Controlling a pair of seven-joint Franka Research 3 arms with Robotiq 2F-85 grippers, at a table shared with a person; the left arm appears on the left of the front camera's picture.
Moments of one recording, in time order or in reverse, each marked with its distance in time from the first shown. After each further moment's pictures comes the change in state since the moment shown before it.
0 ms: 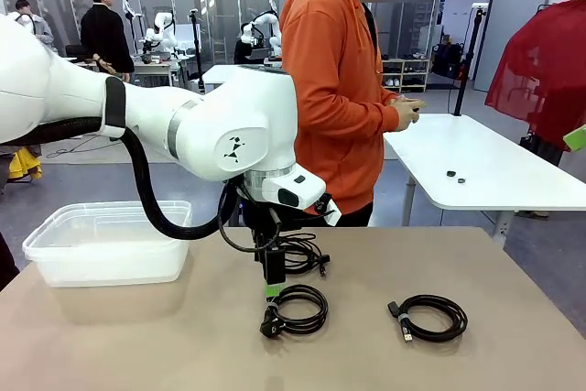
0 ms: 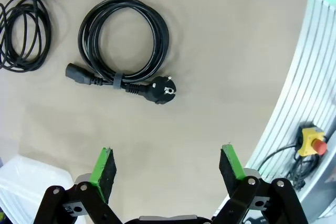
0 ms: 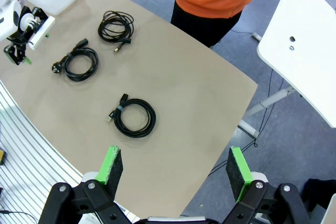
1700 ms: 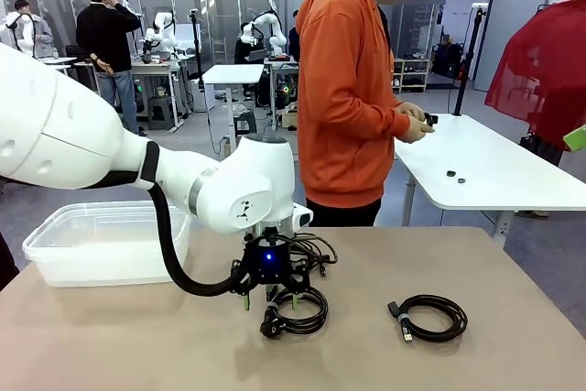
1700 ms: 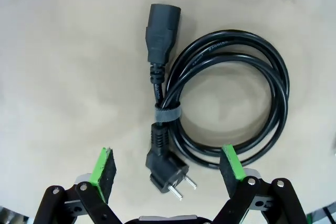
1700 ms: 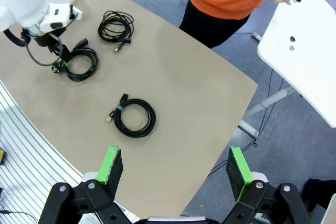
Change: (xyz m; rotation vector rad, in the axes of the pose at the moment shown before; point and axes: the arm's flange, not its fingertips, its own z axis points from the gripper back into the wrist) left arm 0.013 0.043 -0.113 -0.021 0.001 1.352; right arm 0.000 0.000 0.000 0.000 0.000 0.000
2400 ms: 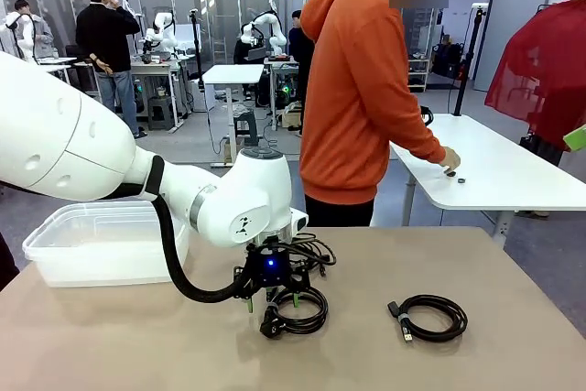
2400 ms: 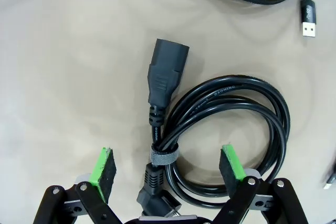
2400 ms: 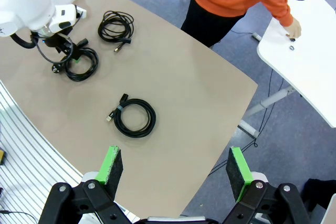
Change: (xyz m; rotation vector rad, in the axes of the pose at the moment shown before) left arm 0.016 0.003 -0.022 -0.034 -0.058 0.090; right arm 0.000 0.000 0.000 0.000 0.000 0.000
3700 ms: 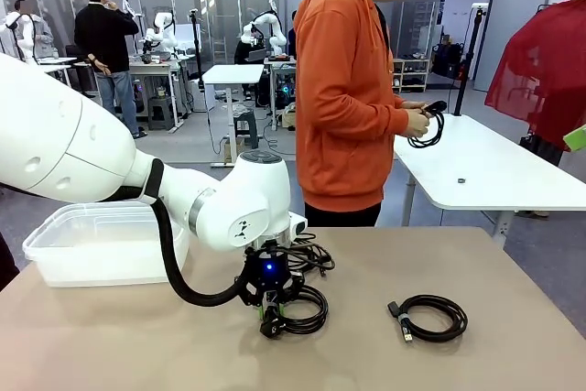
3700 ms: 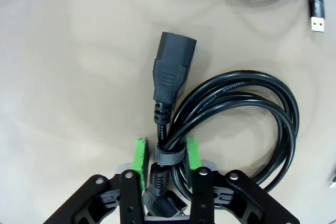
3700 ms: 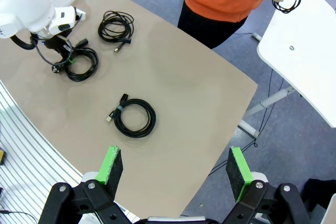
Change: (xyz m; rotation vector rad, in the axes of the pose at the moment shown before) left arm -0.003 0.003 -0.005 0.009 0.011 -0.010; right arm 0.000 0.000 0.000 0.000 0.000 0.000
